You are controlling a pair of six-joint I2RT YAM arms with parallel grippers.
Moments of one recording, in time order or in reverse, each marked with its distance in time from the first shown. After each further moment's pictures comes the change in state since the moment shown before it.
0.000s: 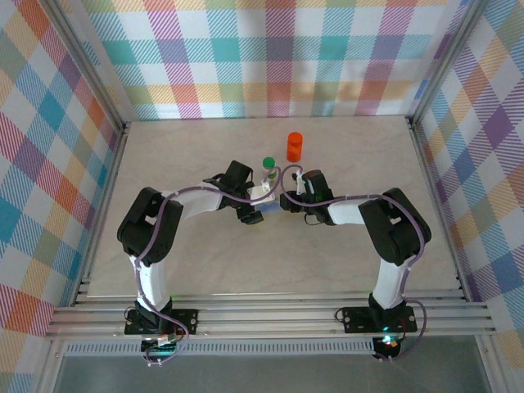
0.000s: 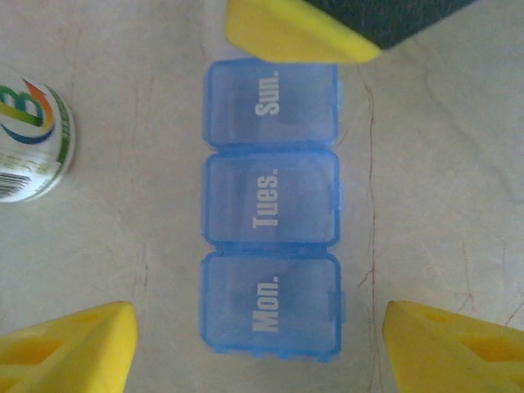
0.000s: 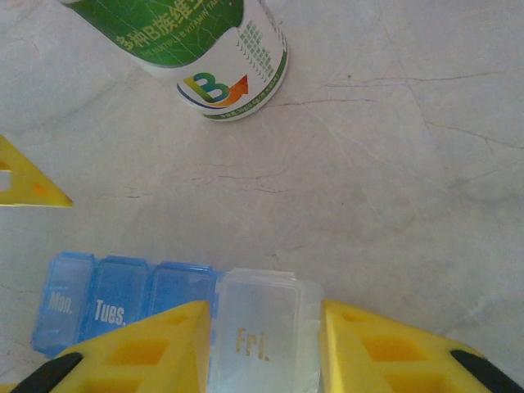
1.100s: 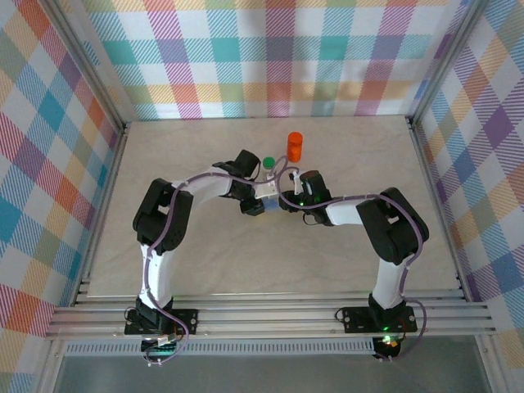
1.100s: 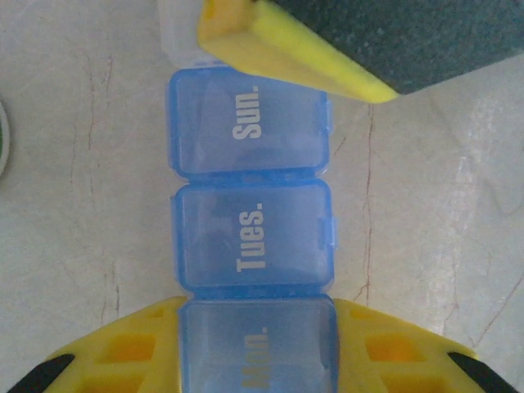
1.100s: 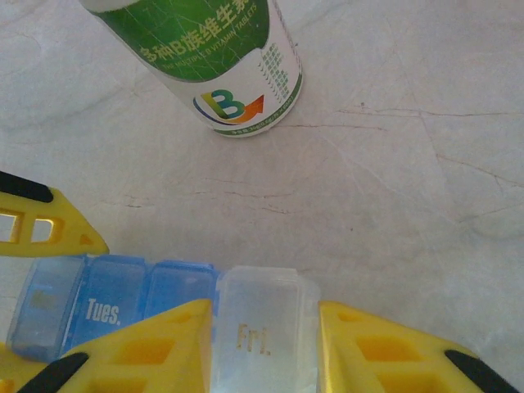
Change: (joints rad) left arm 0.010 0.157 0.296 -0.352 0.043 -0.013; right arm 0.018 0.014 0.004 0.034 0.043 -0.063
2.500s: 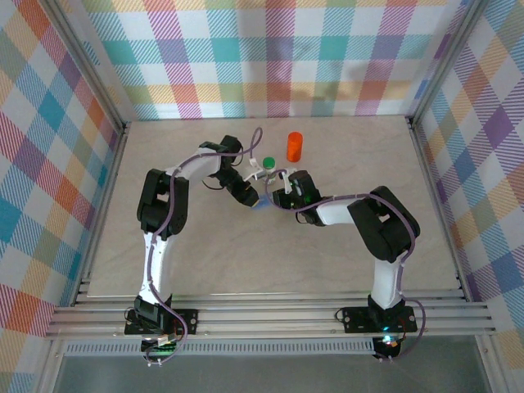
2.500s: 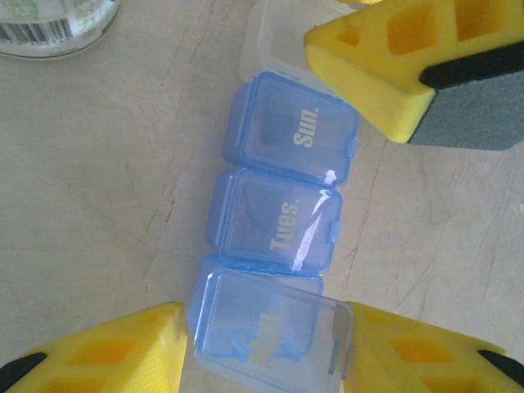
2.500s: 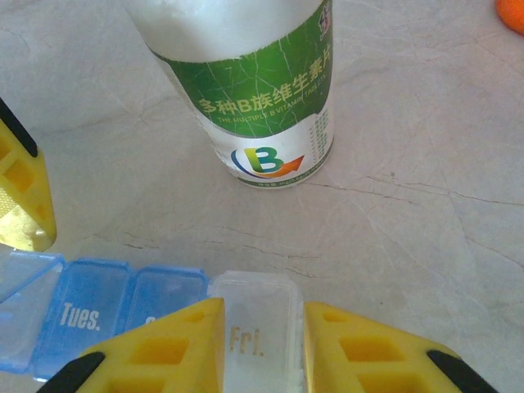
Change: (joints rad) left arm 0.164 0.155 0.277 -0.338 0.260 -0.229; right arm 0.059 0.051 0.061 0.021 0.149 -0.106
